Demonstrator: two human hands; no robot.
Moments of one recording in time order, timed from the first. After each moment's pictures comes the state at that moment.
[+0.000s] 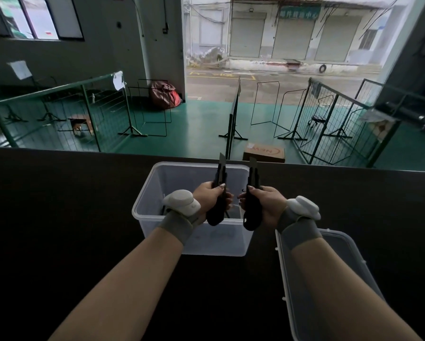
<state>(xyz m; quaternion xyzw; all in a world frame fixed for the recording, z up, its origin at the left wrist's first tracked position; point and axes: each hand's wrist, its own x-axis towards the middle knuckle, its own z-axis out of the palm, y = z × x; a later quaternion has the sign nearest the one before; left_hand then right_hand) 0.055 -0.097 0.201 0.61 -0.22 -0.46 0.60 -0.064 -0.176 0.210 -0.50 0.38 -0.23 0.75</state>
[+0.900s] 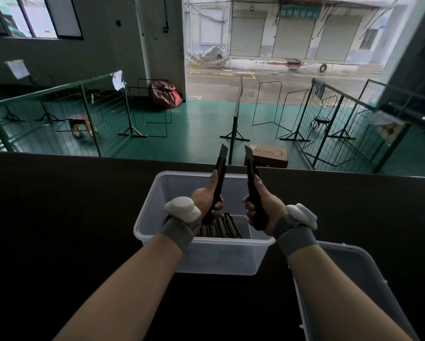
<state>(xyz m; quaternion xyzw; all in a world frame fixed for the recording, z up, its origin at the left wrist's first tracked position) 0.117 -0.118 0.192 0.63 -0.20 -0.46 0.59 -0.008 -0.206 0.197 -0.45 0.41 -0.19 0.77</state>
